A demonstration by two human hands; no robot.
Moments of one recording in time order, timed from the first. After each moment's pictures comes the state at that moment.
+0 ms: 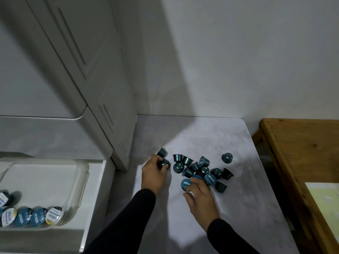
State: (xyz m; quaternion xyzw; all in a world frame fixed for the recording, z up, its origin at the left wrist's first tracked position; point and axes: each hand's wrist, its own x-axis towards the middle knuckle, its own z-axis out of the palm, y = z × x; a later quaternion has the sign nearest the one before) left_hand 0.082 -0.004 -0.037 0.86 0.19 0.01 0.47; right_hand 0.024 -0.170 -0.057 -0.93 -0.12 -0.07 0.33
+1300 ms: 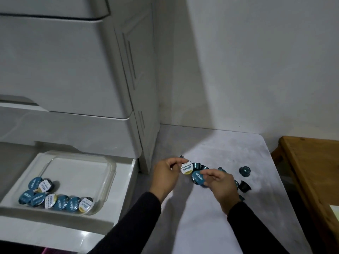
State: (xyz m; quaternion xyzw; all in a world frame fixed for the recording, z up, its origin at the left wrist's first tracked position) left_hand 0.052 0.009 0.052 0.76 0.15 0.01 0.63; right_hand 0.058 -0.153 0.040 -0.75 0.09 0.09 0.65
